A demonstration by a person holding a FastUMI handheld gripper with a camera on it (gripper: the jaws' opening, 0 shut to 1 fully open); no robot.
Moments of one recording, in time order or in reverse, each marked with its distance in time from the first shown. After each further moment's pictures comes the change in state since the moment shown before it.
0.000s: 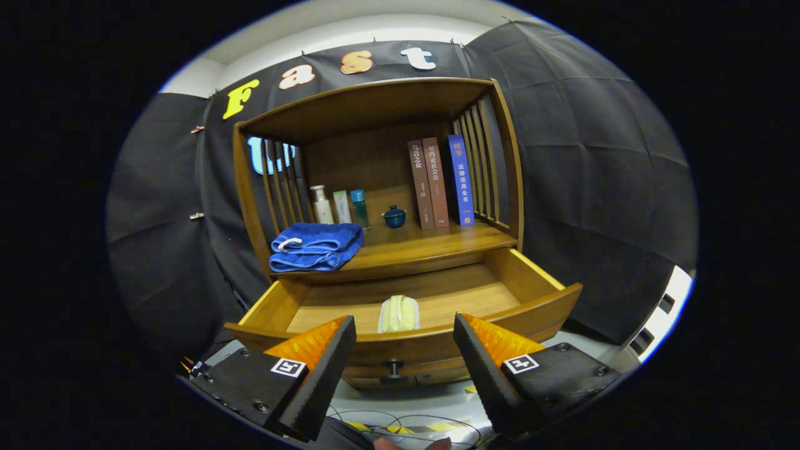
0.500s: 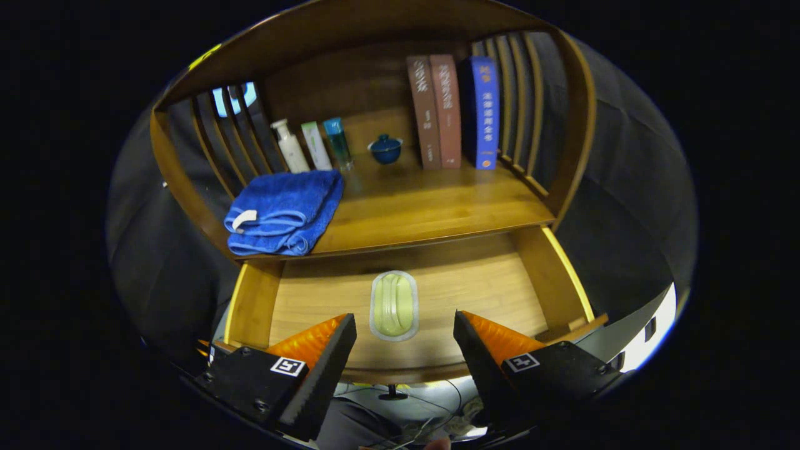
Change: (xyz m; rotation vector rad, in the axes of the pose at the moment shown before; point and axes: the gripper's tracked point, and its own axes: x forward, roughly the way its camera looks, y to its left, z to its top) arm 0.122 0.022 -0.016 -0.065 0.524 0.002
